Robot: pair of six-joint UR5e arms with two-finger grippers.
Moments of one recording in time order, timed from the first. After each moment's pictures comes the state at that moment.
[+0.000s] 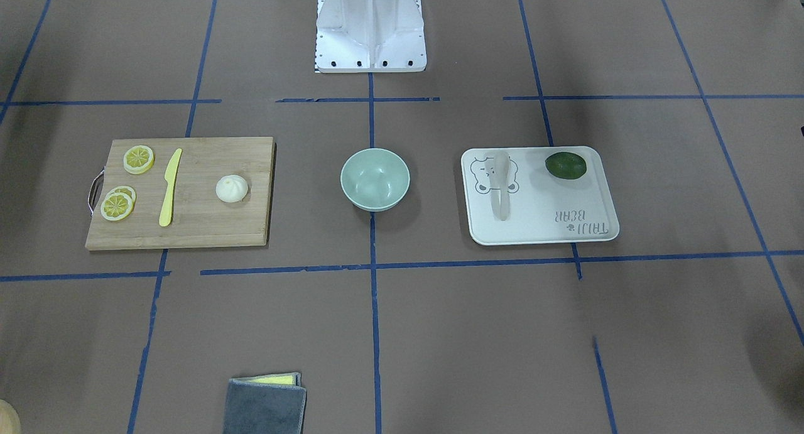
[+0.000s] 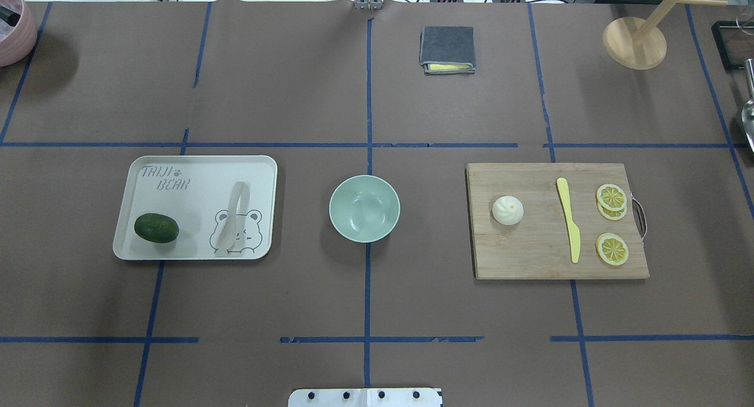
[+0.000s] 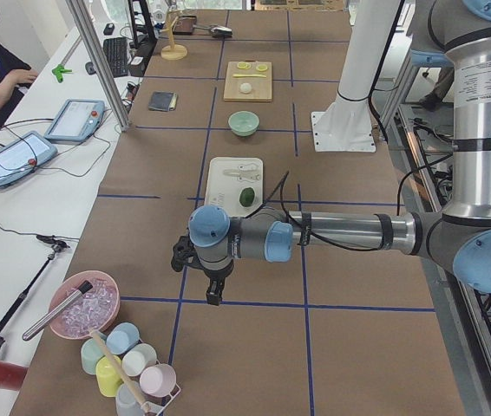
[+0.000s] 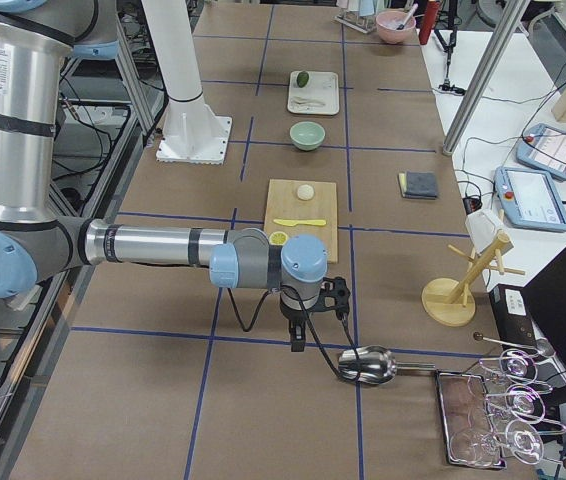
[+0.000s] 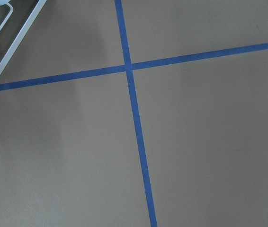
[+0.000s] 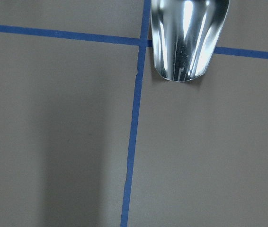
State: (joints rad) left arm -1.52 -1.48 -1.67 -1.62 -2.40 0.08; right arm 1.53 -1.73 1.73 -1.56 2.33 -0.06
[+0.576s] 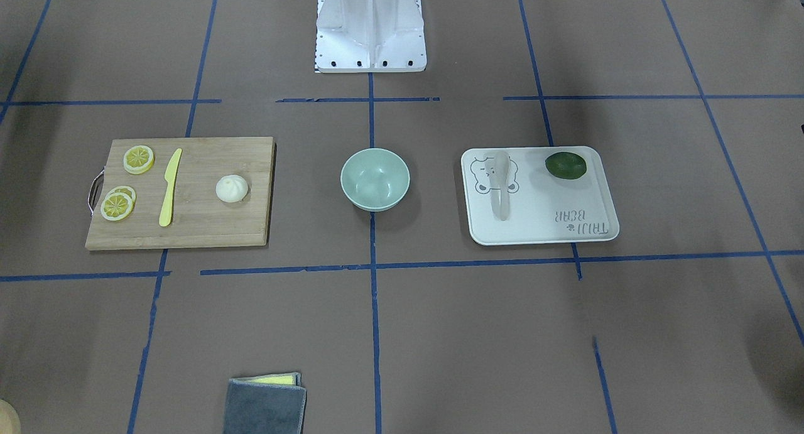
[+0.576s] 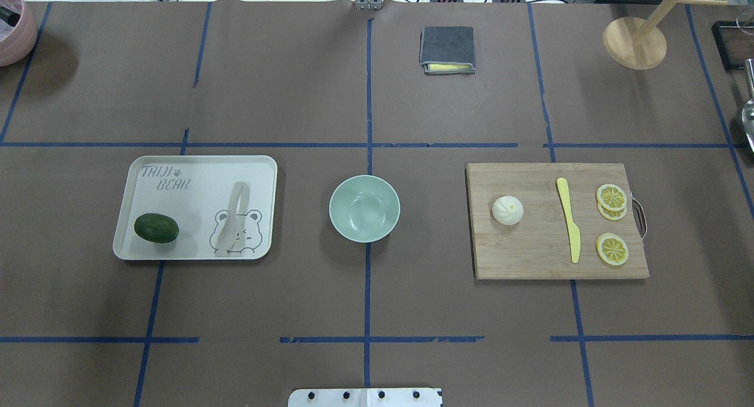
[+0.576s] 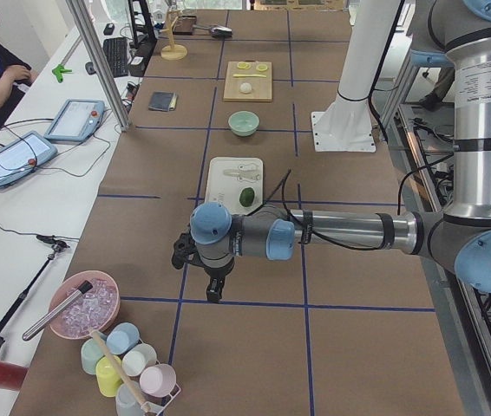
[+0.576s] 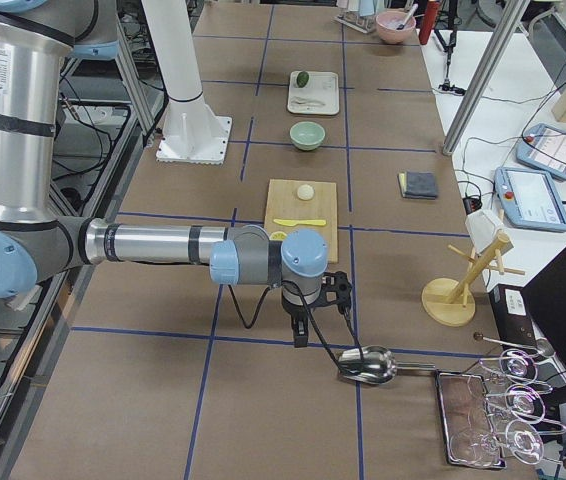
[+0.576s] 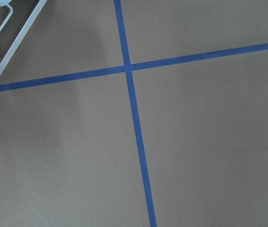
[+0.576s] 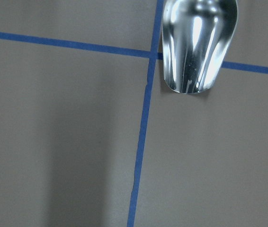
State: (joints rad) left arm -1.52 -1.47 -1.71 -1.63 -2.39 0.08; right arm 1.53 -1.73 1.75 -1.52 2.34 -0.06
